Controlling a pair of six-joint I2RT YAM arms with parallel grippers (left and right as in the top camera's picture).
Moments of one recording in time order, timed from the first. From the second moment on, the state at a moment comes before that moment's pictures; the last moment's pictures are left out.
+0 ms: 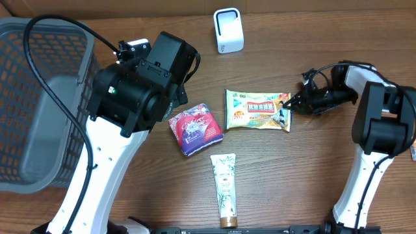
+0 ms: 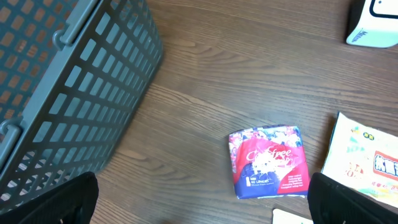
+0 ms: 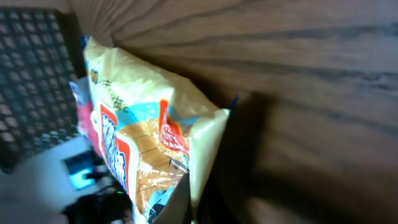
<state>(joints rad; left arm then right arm) -0.50 1.57 2.03 -1.69 -0.53 -0.75 -0.17 2.37 1.62 -1.15 -0.95 -0.33</state>
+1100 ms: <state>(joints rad) -0.50 1.57 2.03 -1.69 -0.53 -0.75 0.47 1.69 1.65 -1.53 0.44 0.34</state>
